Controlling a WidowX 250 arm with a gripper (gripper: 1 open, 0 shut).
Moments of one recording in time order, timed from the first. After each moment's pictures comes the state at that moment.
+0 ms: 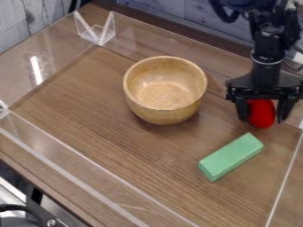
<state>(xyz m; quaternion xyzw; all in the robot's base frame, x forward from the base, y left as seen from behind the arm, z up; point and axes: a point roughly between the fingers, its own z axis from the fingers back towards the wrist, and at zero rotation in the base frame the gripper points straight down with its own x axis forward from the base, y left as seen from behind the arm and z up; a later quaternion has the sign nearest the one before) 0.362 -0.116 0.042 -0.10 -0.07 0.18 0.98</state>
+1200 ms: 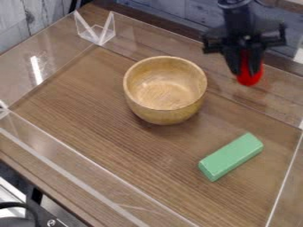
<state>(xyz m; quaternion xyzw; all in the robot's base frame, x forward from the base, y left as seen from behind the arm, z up) 0.360 -0.045 0.127 -0.15 -0.15 0.17 0.96</state>
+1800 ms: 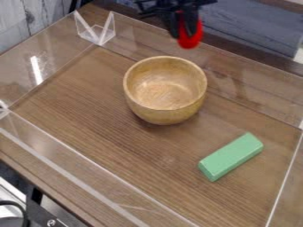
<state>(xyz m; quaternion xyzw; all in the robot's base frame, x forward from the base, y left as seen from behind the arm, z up) 0.337 0.042 0.155 -0.13 -0.17 0.22 0.95</state>
